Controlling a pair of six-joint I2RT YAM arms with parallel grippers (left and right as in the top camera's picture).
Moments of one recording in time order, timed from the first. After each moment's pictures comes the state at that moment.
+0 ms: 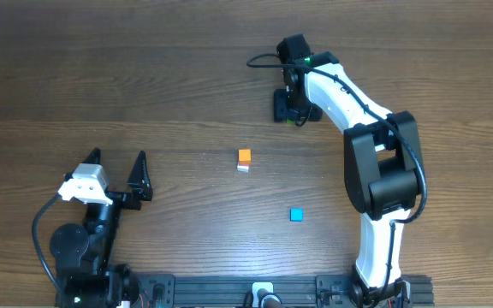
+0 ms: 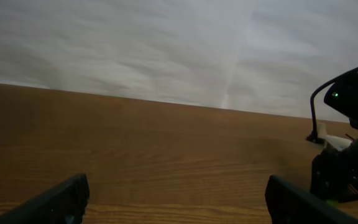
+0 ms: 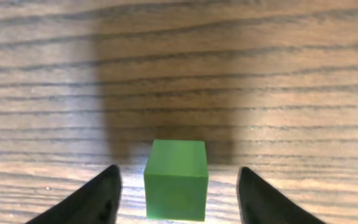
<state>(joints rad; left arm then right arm) 0.06 0.07 0.14 -0.11 0.18 -0.18 0.31 2.15 1.59 -0.89 -0.01 0.29</state>
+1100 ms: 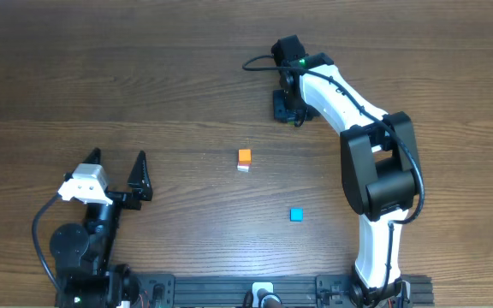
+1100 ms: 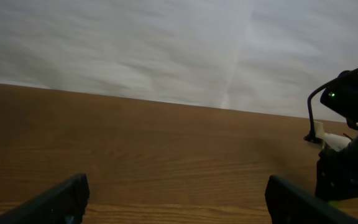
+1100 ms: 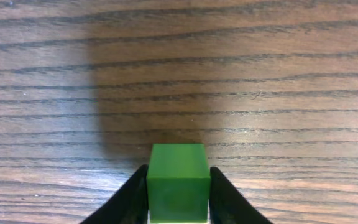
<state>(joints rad) 0.06 0.07 0.14 -0.11 0.18 -0.18 0.34 2.15 1.59 -0.88 0.06 0.28</state>
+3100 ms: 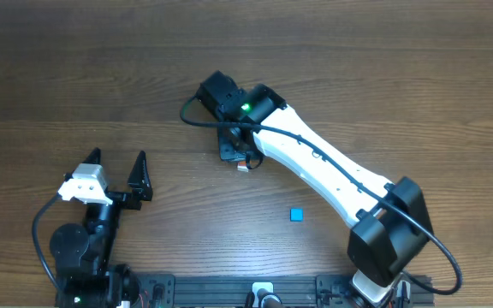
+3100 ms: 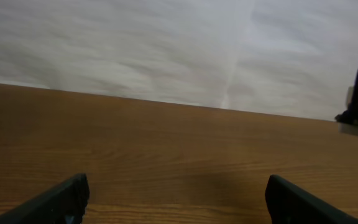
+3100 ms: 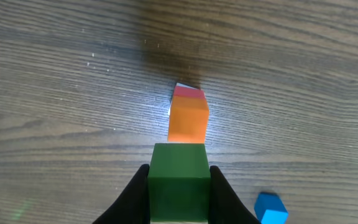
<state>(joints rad) 0.06 0.07 0.14 -0.11 0.18 -0.18 0.75 1.85 1.60 -1.17 0.04 0.63</state>
